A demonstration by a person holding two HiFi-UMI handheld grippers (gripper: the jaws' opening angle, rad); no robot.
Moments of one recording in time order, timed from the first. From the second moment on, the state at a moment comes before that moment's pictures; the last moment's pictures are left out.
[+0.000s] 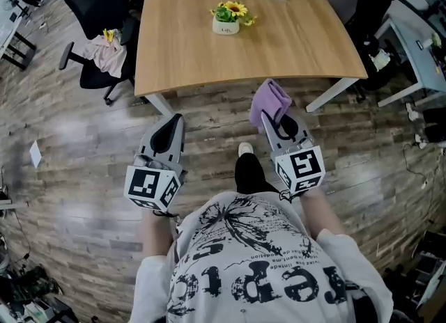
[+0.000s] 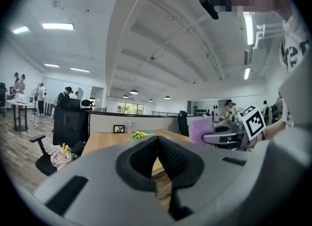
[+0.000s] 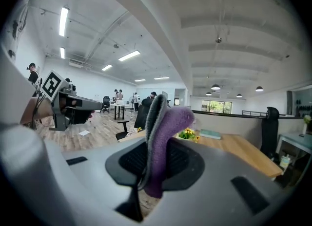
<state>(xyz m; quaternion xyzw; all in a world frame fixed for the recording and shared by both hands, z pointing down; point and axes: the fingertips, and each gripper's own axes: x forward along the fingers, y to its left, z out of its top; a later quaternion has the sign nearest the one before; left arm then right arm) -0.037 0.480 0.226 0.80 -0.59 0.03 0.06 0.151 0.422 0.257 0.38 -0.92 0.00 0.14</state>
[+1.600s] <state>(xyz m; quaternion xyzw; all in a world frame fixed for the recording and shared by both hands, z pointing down) -0.070 -0.004 0.405 0.84 -0.50 0.13 0.19 0.126 -0.052 0.435 0.34 -0.86 0.10 0.36</state>
